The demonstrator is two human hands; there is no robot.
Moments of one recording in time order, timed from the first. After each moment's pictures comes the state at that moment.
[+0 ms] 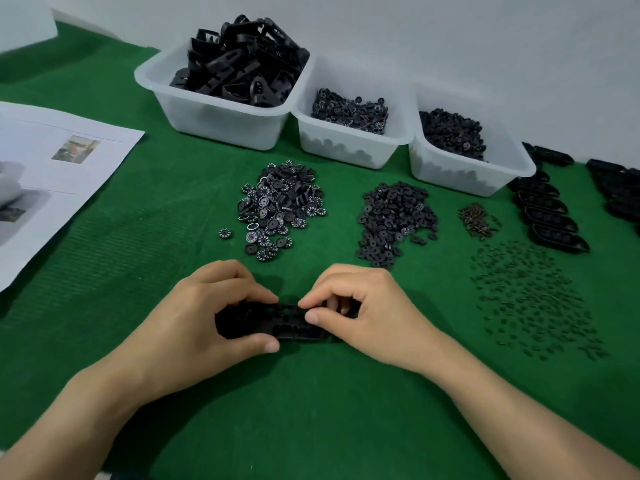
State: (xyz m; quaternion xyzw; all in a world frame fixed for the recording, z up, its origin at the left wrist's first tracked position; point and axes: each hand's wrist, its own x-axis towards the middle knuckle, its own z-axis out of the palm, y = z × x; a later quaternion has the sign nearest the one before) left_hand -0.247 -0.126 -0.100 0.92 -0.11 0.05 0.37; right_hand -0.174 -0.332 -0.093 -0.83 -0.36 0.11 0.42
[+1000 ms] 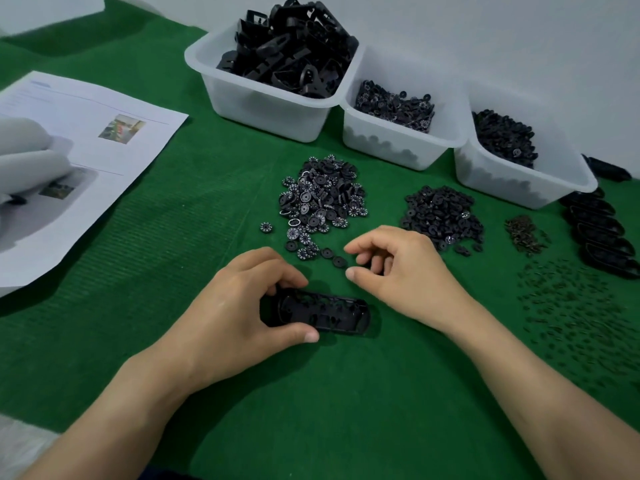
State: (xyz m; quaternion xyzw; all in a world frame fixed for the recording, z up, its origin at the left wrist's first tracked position) left_hand -0.243 -0.122 -0.104 0.91 -0.06 0.06 0.40; right_hand -0.131 -0.308 -0.093 -0.89 -0.29 0.07 0.34
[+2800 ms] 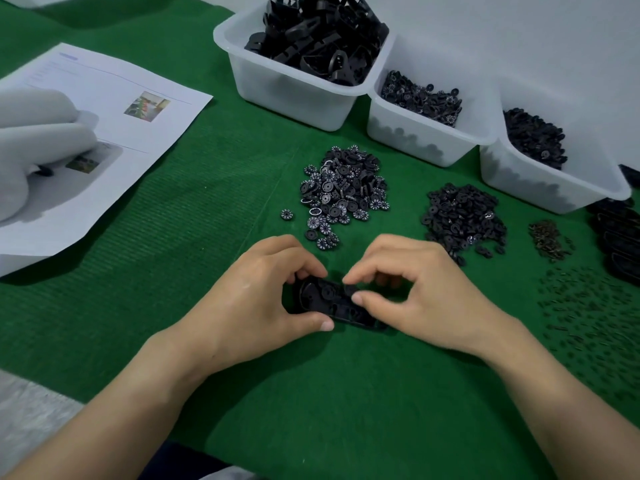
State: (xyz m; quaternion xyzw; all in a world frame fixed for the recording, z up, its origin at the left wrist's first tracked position) left_hand -0.242 -0.125 -0.103 0.91 -0.05 0.06 0.40; right_hand -0.149 -0.309 -0.077 -0.83 -0.46 0.10 0.29
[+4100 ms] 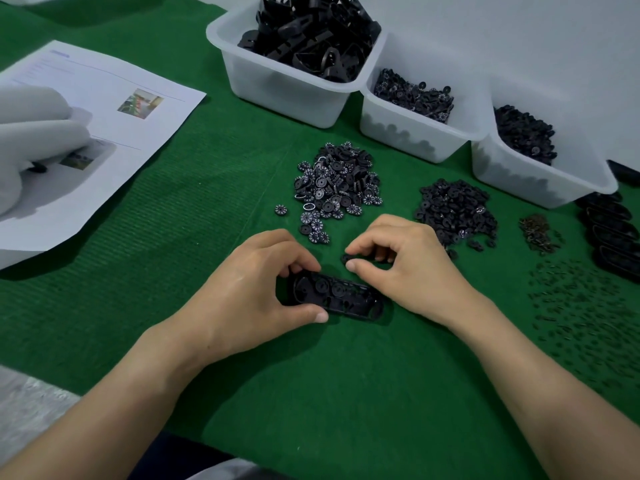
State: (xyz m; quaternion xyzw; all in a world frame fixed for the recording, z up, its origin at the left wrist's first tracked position) left_hand -0.242 -0.125 -0.103 0.92 -0.05 0.06 0.39; right_hand -0.137 -0.303 -0.091 -0.88 -0.38 0.05 0.29
